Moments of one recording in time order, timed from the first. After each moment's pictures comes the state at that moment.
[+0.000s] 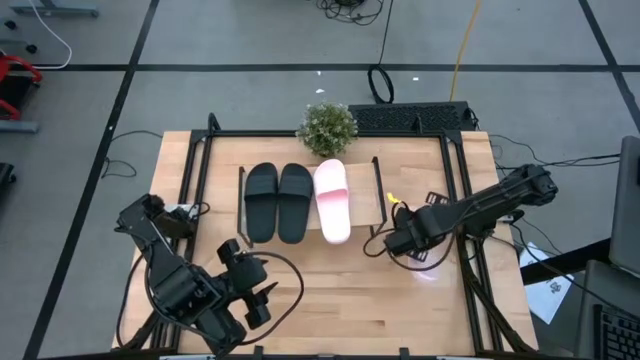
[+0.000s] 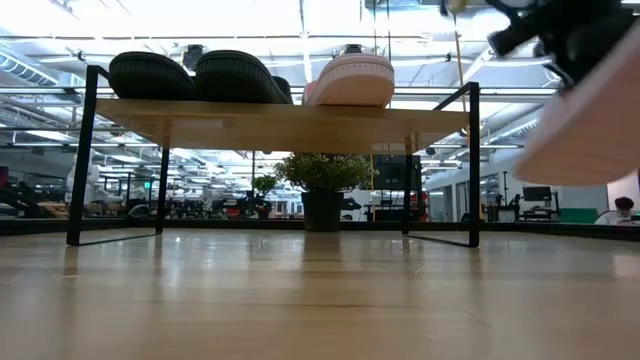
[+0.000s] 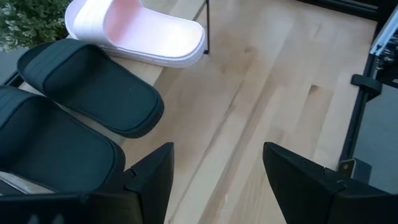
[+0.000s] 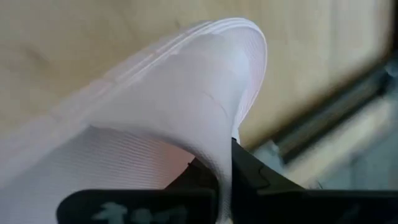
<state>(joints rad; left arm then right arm) -0.80 1.84 2.08 -1.57 -0.71 -1.21 0.35 1.48 1.19 -1.59 0.24 0.82</state>
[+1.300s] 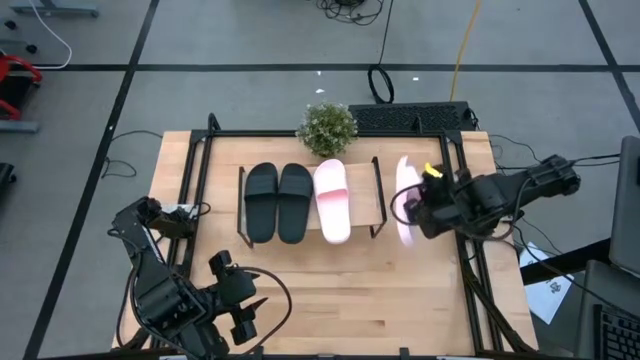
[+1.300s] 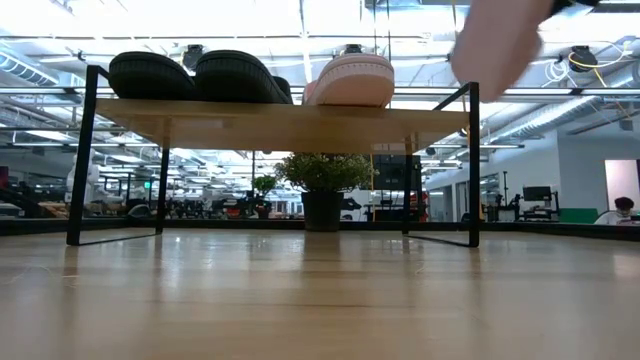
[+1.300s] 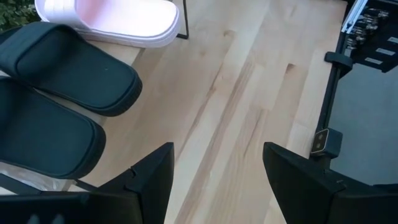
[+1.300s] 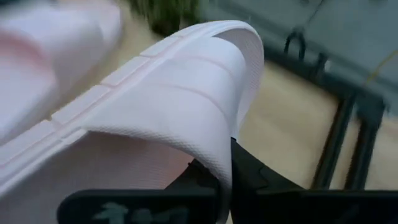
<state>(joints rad) -0.89 1.84 2.08 -1.57 -0.68 -1.24 0.36 1.21 1.34 -1.58 0.76 1.30</state>
